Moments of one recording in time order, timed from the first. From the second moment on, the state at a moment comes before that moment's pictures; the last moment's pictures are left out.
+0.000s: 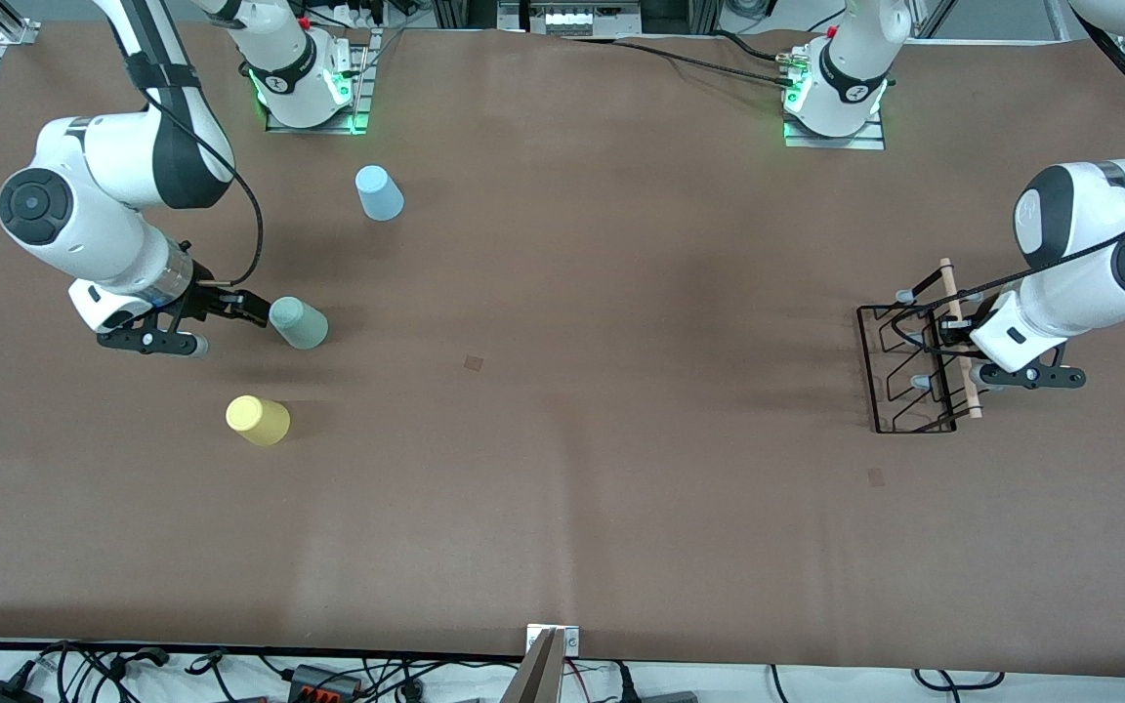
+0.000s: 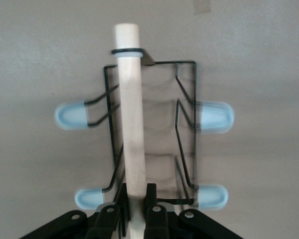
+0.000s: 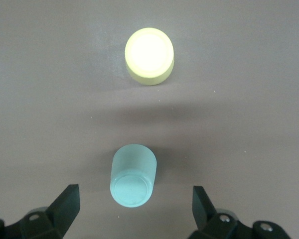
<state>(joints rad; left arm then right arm) 0.10 0.23 0.00 -2.03 0.10 2.13 0.08 0.08 0.13 0.00 -2.14 0.00 2.23 0.19</state>
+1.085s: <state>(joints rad) 0.06 0.18 -0.29 -1.74 0.07 1.80 -0.10 0.12 0.18 0.00 -2.37 0.00 2.57 0.20</state>
